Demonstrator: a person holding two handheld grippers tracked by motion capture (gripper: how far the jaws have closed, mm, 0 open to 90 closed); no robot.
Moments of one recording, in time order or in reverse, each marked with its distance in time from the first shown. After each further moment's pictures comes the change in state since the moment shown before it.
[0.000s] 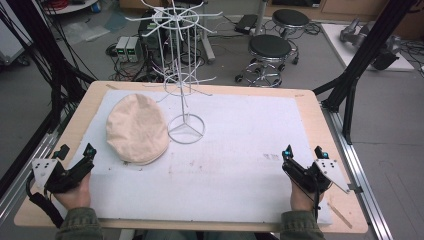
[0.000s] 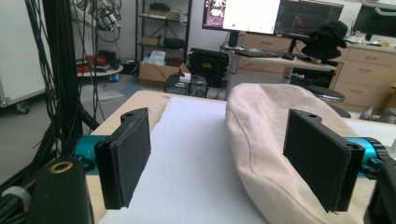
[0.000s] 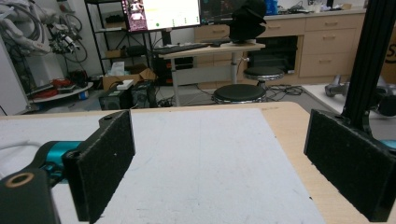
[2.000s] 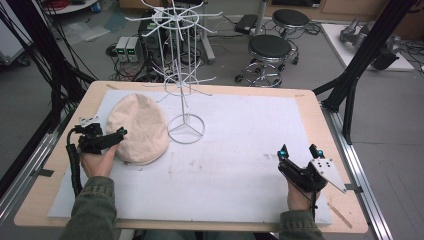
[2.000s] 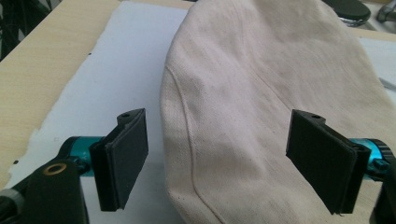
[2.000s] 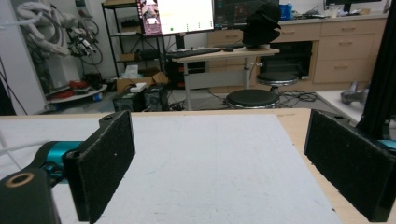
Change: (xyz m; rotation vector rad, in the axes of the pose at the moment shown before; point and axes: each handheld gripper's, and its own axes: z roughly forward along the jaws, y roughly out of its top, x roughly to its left) left arm -0.049 0.021 0.104 0.527 0.004 -0.011; right arm 0.008 0.000 0.001 -0.026 0.065 -0.004
